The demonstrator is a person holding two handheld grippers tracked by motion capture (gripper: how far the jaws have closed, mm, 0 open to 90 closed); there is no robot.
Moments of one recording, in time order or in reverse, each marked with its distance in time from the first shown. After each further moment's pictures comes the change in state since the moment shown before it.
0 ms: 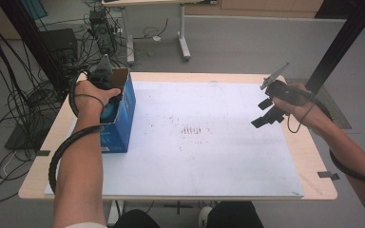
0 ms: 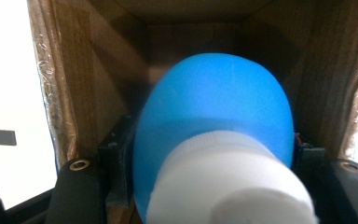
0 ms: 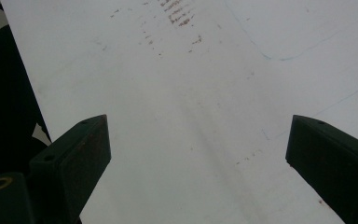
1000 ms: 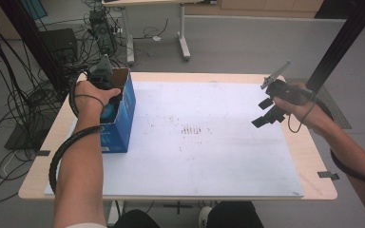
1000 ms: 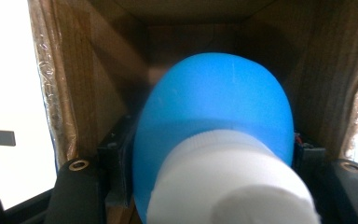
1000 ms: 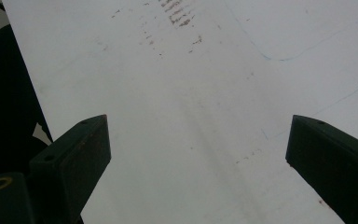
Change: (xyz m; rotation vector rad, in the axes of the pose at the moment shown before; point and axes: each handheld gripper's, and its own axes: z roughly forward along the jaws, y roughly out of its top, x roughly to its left) left arm 0.000 0.000 0.000 -0.003 0.000 -0.001; right arm 0.001 0.001 -0.003 0.000 -0.003 -0.002
